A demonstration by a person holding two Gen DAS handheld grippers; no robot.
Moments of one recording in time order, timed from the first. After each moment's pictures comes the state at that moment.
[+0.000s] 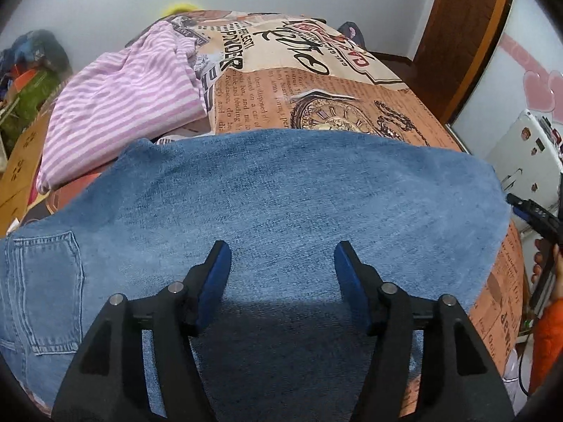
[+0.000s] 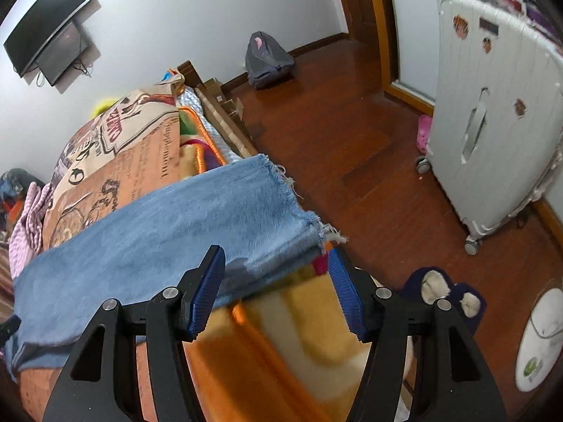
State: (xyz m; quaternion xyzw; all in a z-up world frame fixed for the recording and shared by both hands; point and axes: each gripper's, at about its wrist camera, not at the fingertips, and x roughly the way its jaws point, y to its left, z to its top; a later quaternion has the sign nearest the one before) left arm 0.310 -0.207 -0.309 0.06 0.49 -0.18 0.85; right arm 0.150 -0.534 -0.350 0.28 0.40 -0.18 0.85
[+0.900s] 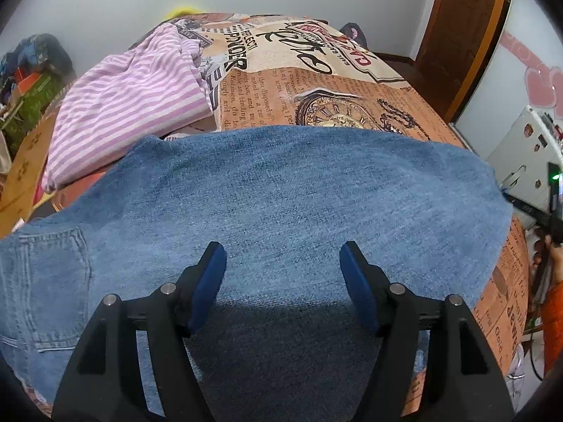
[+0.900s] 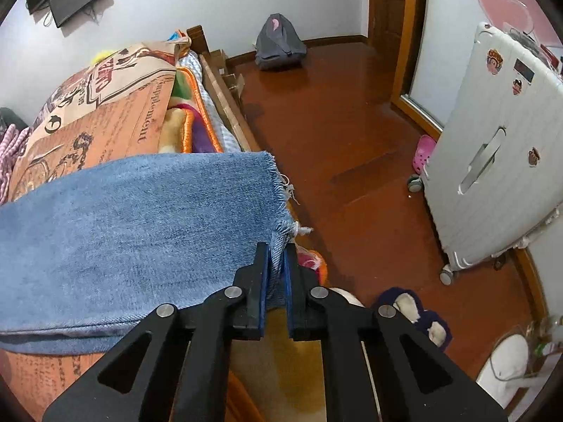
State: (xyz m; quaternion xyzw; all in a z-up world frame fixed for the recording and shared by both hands) left arm 0.305 -0.207 -0.307 0.08 0.48 -0.17 0.86; right arm 0.168 -0.532 -0.356 0.17 0.46 -0.17 0.85
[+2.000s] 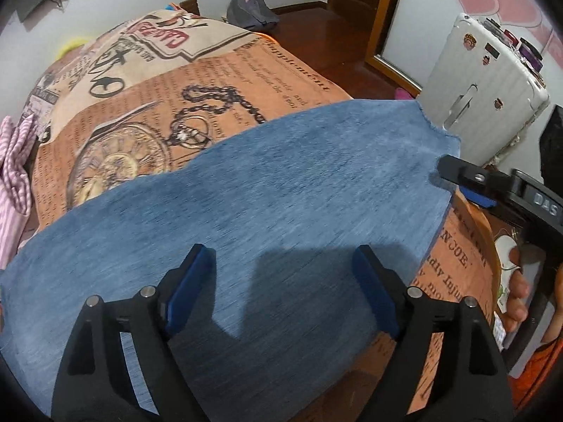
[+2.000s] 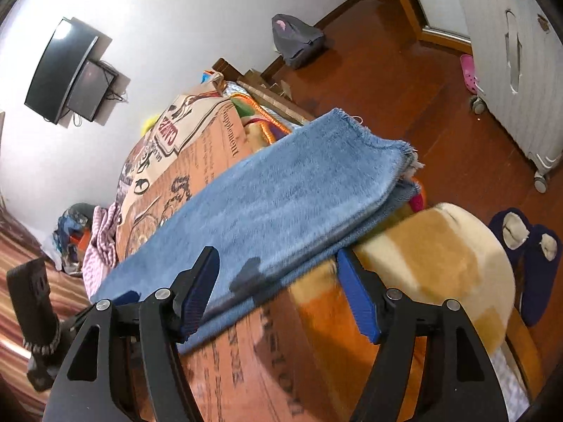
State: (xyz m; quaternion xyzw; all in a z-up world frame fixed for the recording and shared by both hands) left arm 0.302 -0.433 -0.348 0.19 0.51 -0.30 0.78; right arm 0.143 -0.495 -0.352 0.42 0.37 -0.07 0.82
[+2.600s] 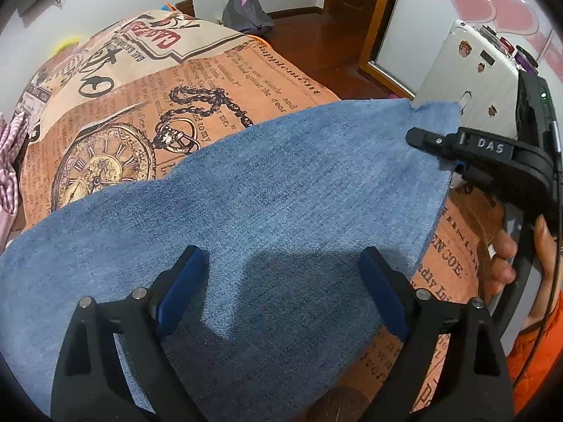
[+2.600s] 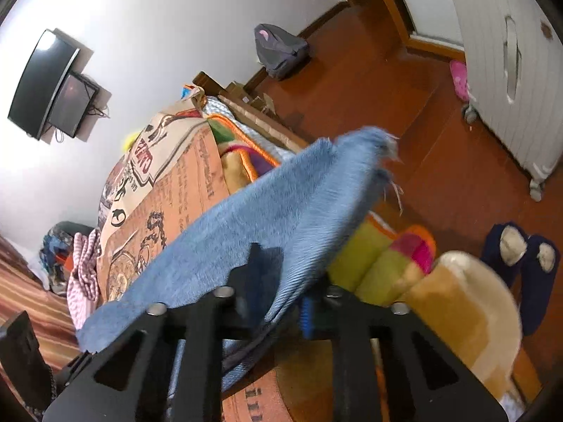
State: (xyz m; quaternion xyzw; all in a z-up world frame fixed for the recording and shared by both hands) left arm 0.299 -0.435 -0.351 0.17 0.51 -0.32 0.78; right arm 0.169 -0.520 -0.350 0.42 0.36 -0.11 0.83
